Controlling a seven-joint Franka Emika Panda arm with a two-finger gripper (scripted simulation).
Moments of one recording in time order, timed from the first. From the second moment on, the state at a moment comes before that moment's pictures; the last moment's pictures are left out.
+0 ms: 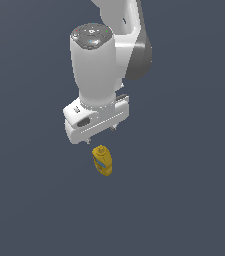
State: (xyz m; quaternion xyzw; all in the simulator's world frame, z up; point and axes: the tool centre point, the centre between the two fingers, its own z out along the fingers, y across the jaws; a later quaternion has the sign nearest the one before) arm 0.045 -0.037 0.248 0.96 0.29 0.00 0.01
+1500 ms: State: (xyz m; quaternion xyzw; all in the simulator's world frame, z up) arm 0.063 -0.041 0.173 0.94 0.35 0.00 0.00
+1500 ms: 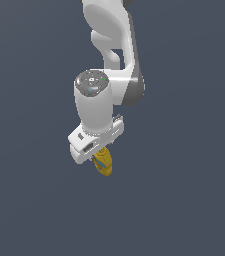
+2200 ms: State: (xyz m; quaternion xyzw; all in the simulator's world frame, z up) arm 0.064 -0.041 0.170 0.94 0.35 0.00 0.00
